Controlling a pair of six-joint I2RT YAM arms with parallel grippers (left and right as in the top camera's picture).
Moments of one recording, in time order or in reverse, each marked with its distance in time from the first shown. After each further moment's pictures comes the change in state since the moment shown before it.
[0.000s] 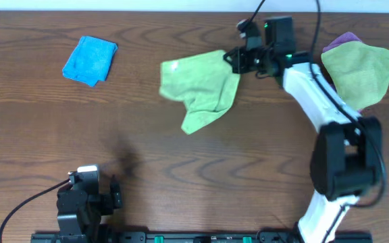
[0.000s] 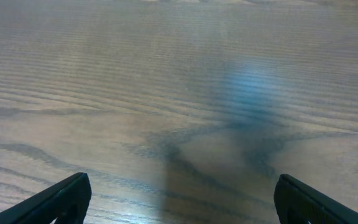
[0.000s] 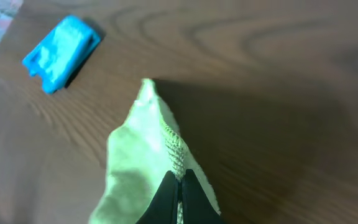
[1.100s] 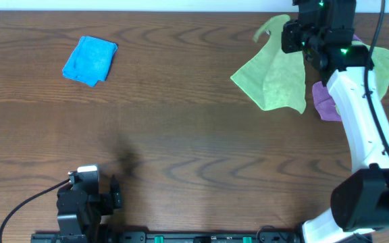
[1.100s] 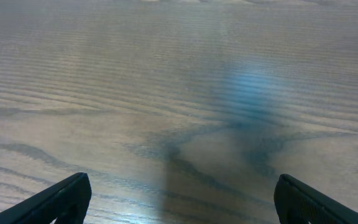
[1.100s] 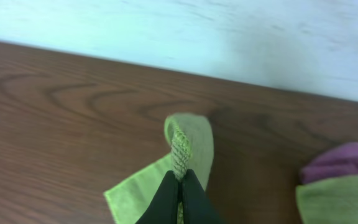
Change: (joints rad) left arm 0.000 0.000 0.000 0.000 0.000 0.000; right arm -0.137 -0.208 0.079 -0.123 0.433 -0.174
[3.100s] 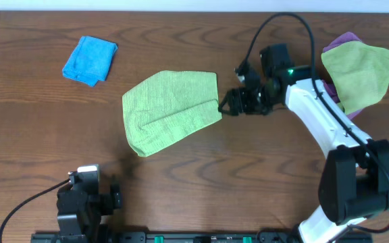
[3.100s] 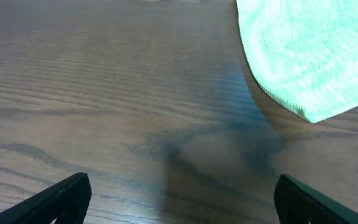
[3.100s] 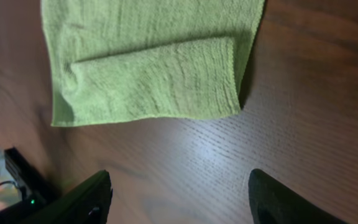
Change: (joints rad) left arm 0.000 0.000 0.000 0.000 0.000 0.000; right arm 0.179 0.070 -0.294 -0.309 -0.485 0.178
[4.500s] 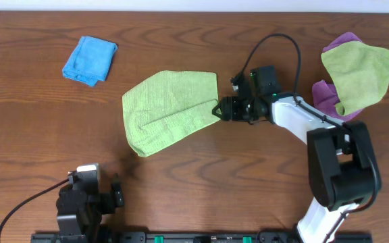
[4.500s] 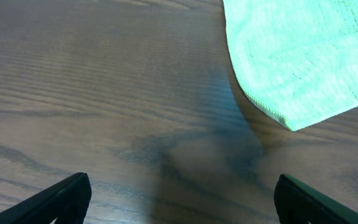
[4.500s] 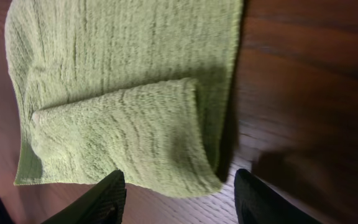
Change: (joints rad) left arm 0.000 0.000 0.000 0.019 0.046 -0.055; right arm 0.037 0.109 -0.222 0.519 -0.010 0.201
